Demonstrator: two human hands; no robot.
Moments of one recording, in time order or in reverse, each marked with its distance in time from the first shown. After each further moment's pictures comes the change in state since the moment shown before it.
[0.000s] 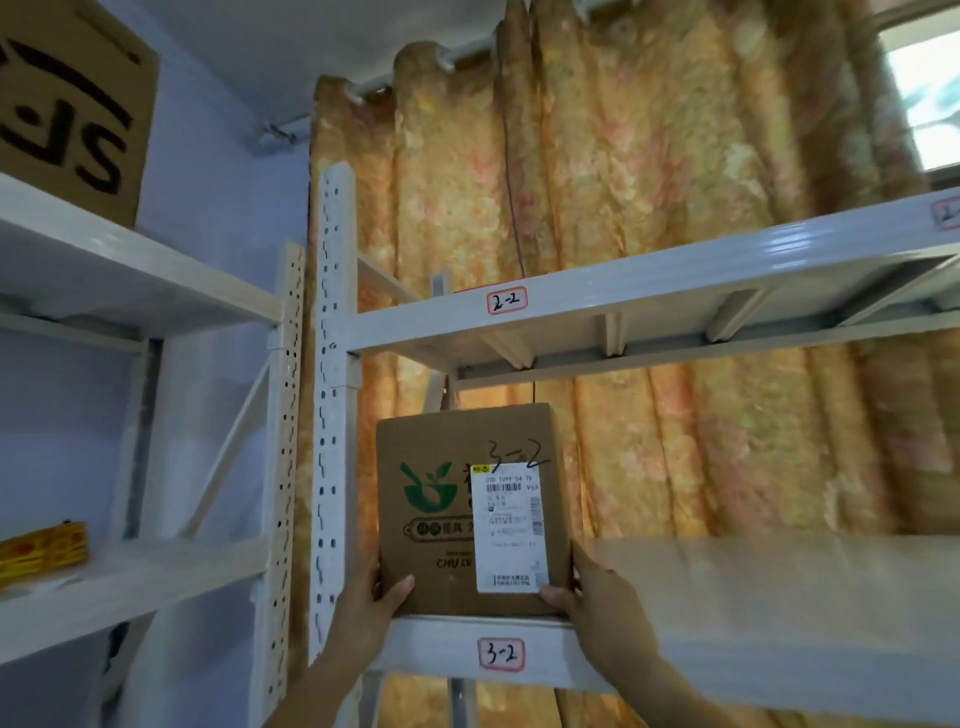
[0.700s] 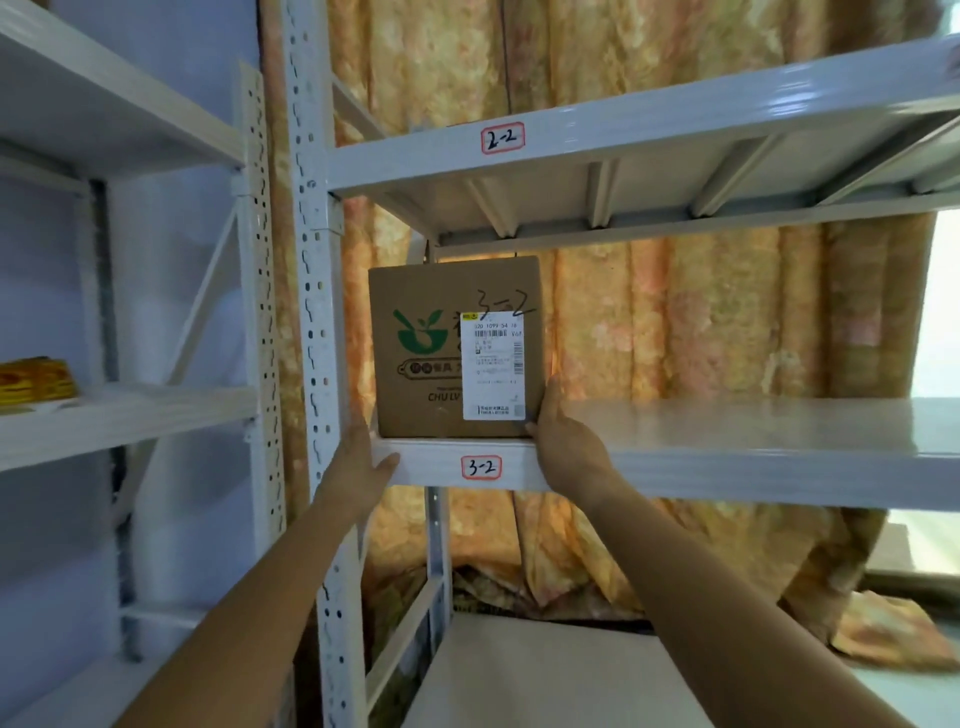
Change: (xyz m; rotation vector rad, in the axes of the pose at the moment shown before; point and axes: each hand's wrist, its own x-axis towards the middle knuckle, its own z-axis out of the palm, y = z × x) left_hand -0.031 -0.030 0.001 0.494 -0.085 0.019; right_hand -0.020 -0.002 0.014 -0.479 -0.003 -0.021
